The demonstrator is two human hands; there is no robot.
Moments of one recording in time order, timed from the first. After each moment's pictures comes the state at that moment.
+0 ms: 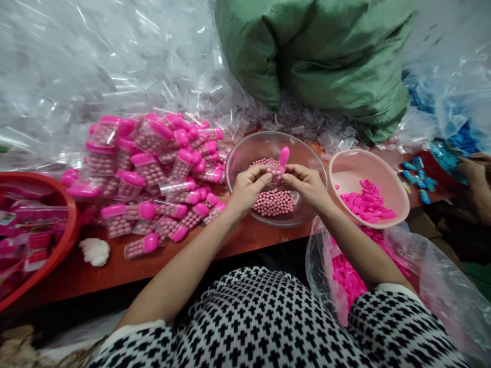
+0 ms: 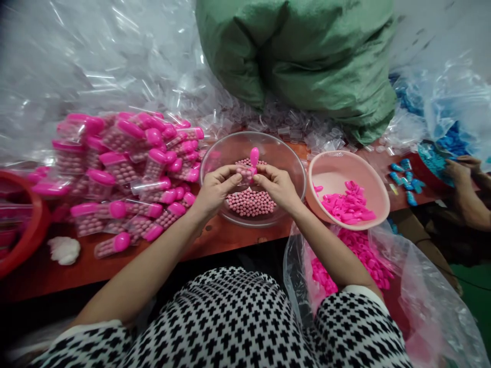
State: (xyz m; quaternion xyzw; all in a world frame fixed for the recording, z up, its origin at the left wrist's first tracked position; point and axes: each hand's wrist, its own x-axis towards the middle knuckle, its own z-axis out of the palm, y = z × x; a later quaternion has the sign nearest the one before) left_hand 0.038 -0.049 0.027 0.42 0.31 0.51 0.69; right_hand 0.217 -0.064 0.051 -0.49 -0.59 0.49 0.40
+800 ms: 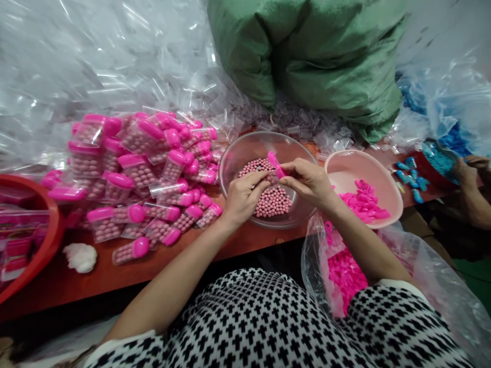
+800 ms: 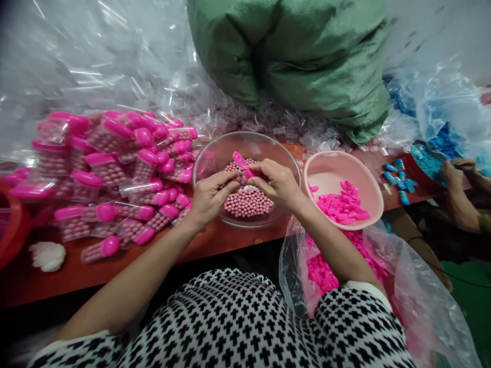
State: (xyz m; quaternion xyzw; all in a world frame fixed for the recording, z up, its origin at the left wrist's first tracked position) left_hand 0.036 -0.058 0.025 0.64 0.39 0.50 0.44; right_hand 0.229 -0.063 0.086 -0.42 -0.84 0.13 0.33
